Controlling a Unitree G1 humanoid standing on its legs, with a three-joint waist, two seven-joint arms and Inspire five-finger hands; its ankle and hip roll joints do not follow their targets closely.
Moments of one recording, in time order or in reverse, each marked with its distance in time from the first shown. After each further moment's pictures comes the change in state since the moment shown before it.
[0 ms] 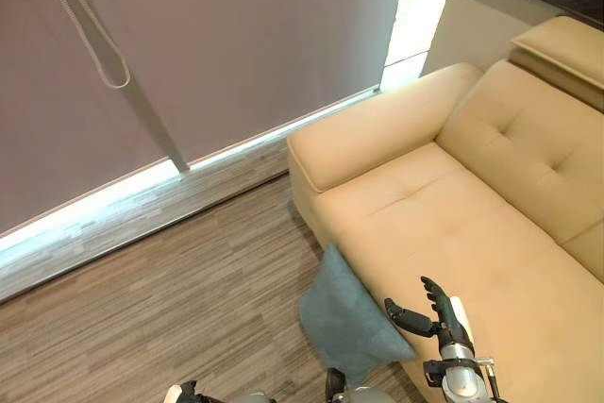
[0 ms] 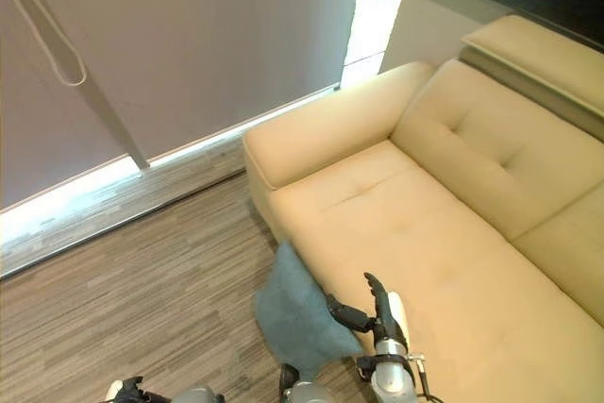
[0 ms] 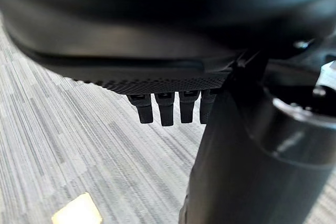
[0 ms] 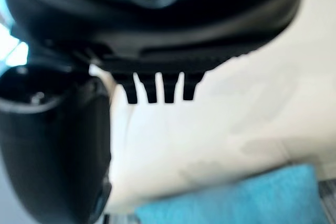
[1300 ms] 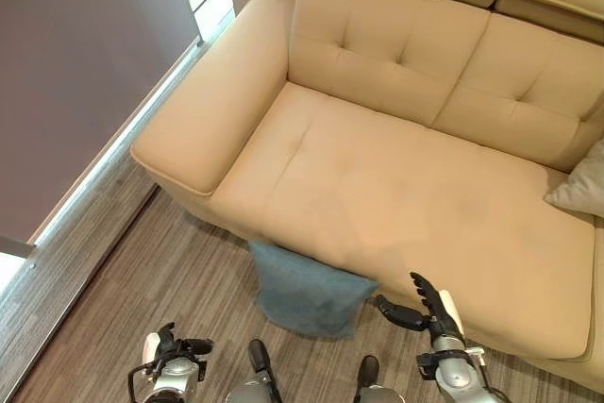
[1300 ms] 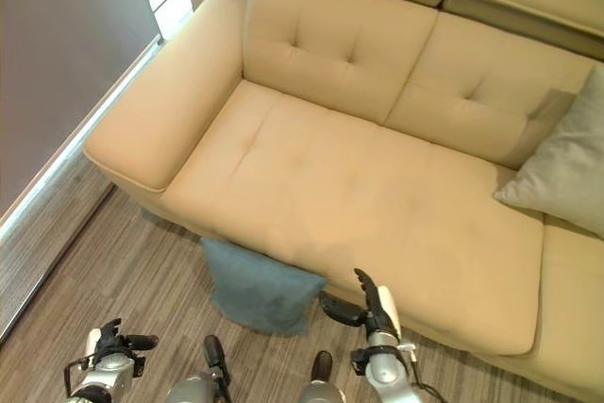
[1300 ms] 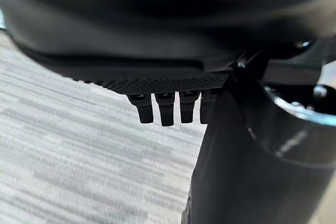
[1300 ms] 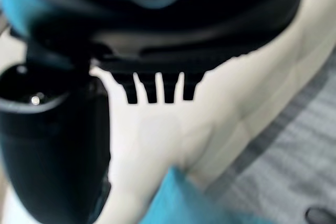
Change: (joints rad) left arm -0.150 0.080 0.028 -0.104 -0.103 -0.024 0.021; right arm -0.039 -0.050 0.023 0.032 0.012 0.018 0.027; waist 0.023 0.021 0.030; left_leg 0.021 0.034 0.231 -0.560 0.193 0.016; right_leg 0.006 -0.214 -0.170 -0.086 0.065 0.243
